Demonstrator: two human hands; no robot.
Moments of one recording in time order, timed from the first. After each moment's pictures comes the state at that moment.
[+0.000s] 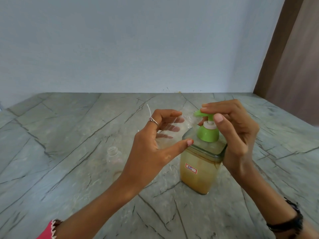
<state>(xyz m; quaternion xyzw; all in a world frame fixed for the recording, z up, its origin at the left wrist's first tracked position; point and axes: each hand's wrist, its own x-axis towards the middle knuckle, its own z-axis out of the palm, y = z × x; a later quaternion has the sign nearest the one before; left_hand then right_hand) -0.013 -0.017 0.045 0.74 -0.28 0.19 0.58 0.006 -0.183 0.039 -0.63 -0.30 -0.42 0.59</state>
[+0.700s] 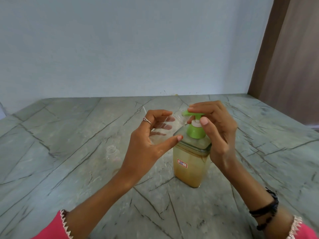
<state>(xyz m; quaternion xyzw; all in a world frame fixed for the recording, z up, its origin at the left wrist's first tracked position) -0.015 -0.022 0.046 0.74 -0.27 0.21 0.57 0.009 -0.188 0.034 -0.64 -0.32 -0.41 0.57</state>
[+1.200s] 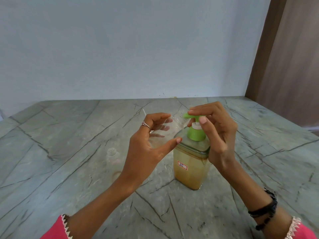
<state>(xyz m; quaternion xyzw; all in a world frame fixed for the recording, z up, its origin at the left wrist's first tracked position) -0.015 -0.021 0.041 0.74 -0.26 0.24 0.57 0.009 -0.185 0.037 -0.62 -0.30 -0.42 0.58</state>
